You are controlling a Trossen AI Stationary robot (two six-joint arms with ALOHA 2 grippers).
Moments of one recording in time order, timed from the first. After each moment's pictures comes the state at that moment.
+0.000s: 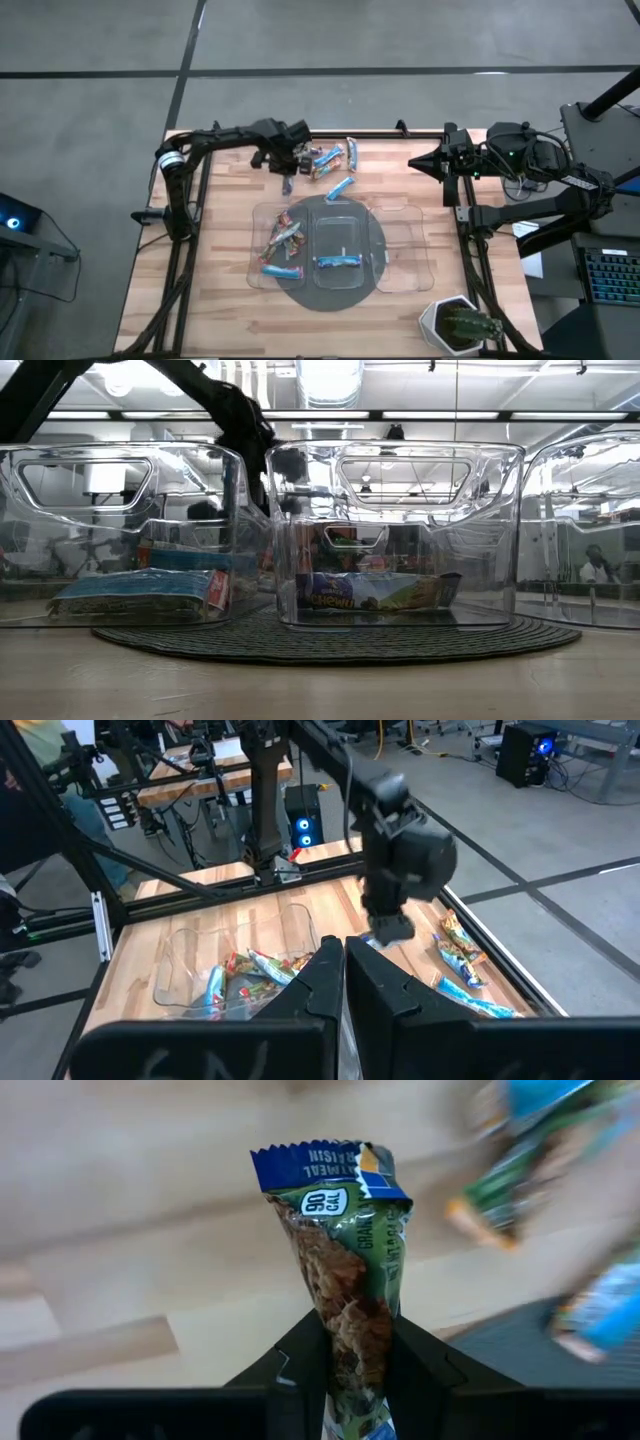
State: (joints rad) left arm 0.54 1.86 1.46 -0.99 0.03 -0.85; right arm -0.10 0.85 1.25 -0.68 0.05 0.18
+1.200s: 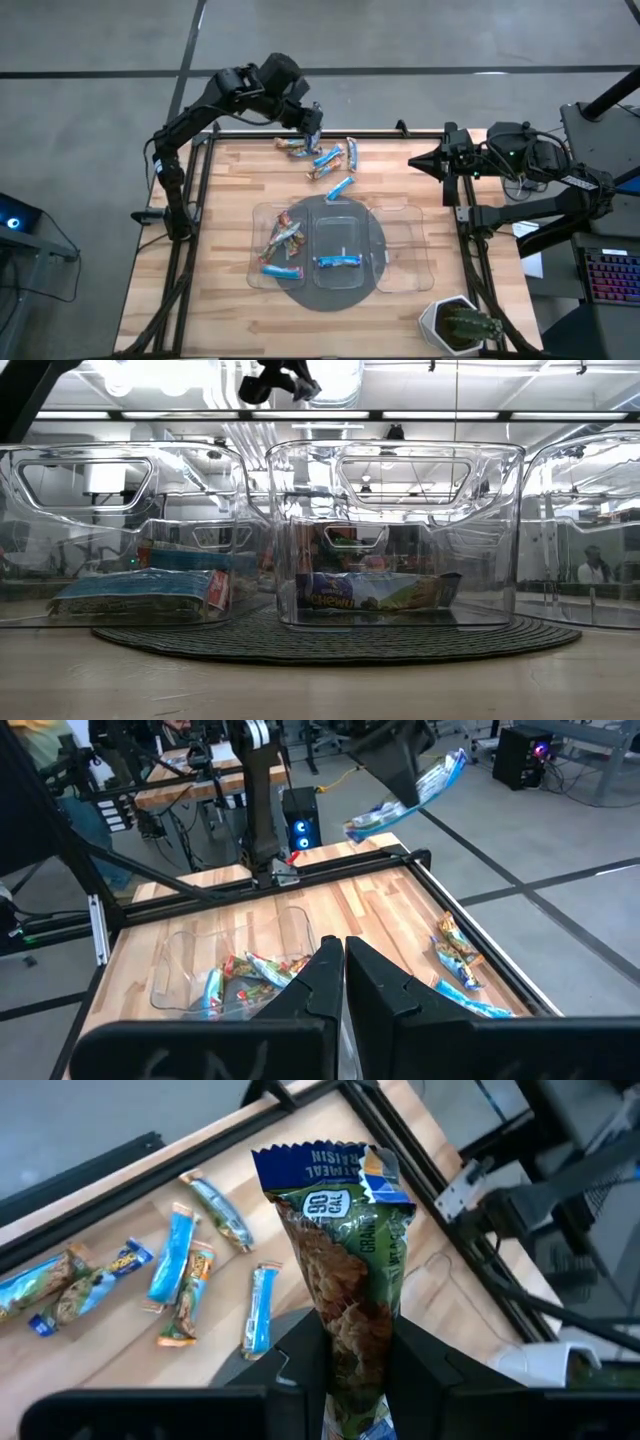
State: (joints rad) left arm 0.45 1.82 2.34 -1.28 0.16 -0.55; right arm -0.10 0.85 1.25 -0.68 0.05 0.18
